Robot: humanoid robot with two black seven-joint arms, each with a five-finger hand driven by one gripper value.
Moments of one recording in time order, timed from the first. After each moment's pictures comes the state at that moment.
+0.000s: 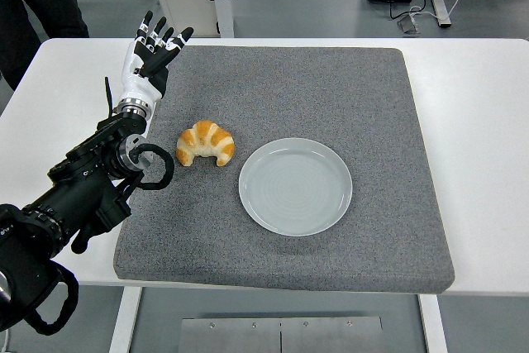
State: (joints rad) left arm -0.92 0.00 -0.67 -0.35 0.04 -0.09 -0.52; right arm -0.09 0.00 0.00 0.12 -0.11 0.03 0.41
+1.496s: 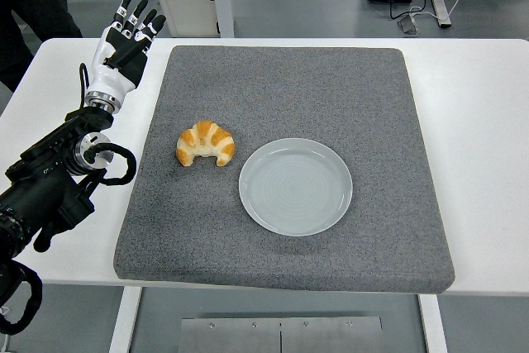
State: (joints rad) left arm -0.91 0.14 -0.64 -0.40 0.02 -0.33 -0.51; right arm -0.09 0.00 0.00 0.12 -0.11 0.03 0.41
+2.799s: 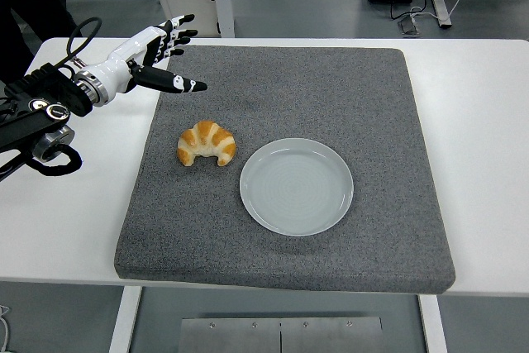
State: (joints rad) left arm -1.08 0.61 -0.16 -1.15 0.58 0.09 -0.21; right arm -0.09 0.00 0.00 0.12 -0.11 0.03 0.41
